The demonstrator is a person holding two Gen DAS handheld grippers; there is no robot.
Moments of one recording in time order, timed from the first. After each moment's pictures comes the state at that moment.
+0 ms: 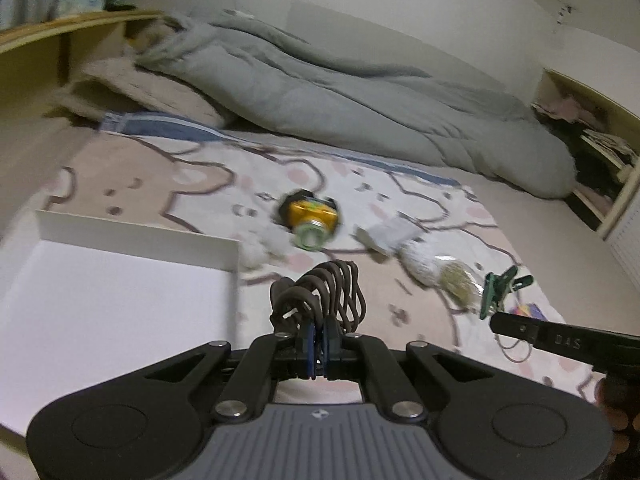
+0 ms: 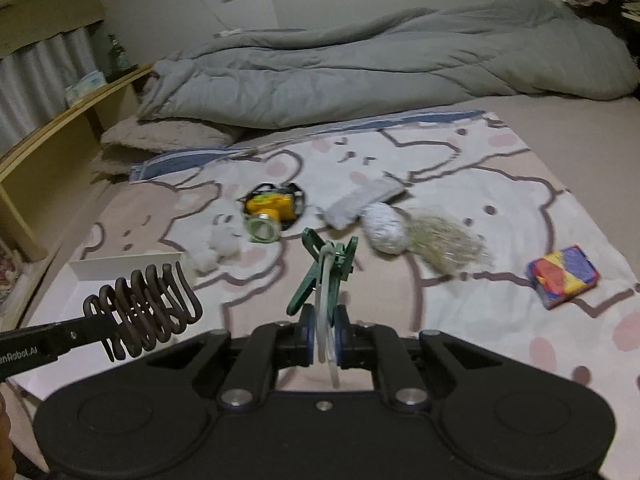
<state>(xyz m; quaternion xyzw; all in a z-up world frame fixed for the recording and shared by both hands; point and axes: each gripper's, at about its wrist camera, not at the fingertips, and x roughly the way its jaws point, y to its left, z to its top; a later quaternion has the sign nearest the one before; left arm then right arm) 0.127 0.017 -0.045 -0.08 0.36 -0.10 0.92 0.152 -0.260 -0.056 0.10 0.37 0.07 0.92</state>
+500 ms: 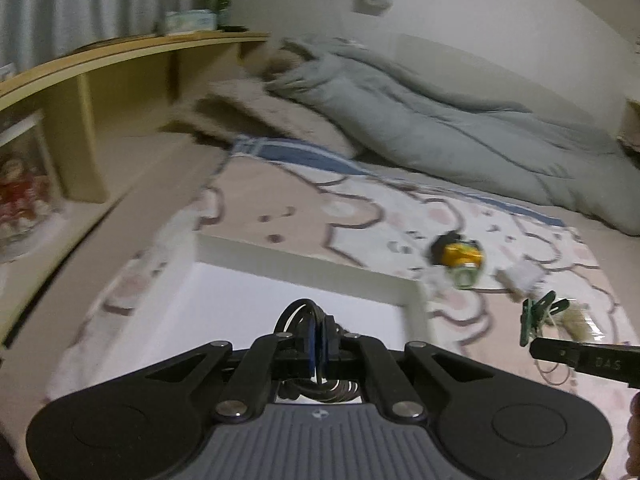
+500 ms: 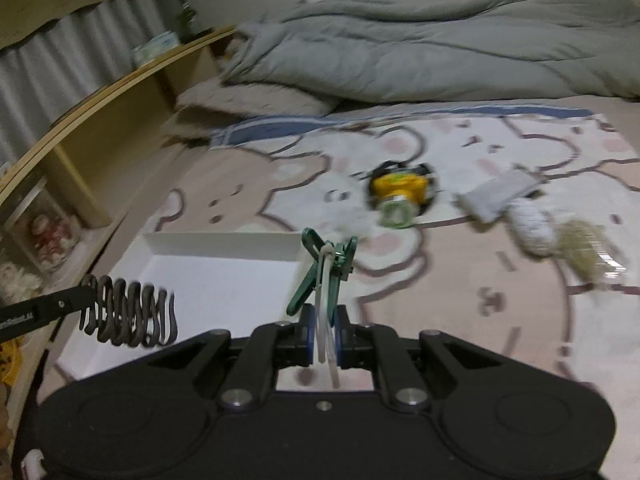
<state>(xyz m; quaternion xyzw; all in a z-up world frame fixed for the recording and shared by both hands) 0.120 0.149 -0.028 -0.06 0.34 0.04 0.94 0.180 -0.142 -0.054 0.09 0.40 0.18 0.90</state>
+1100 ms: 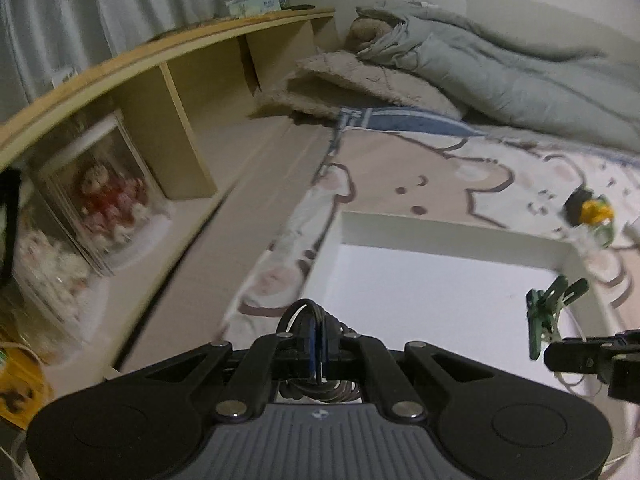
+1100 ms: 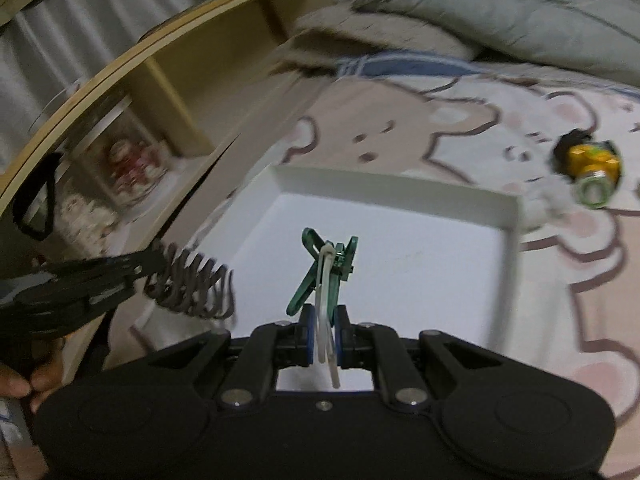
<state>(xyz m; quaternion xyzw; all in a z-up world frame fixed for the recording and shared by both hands) 0.134 0.229 -0.051 0.06 0.38 0.16 0.91 0.183 0.017 -0.070 0.06 0.45 0.31 0.83</state>
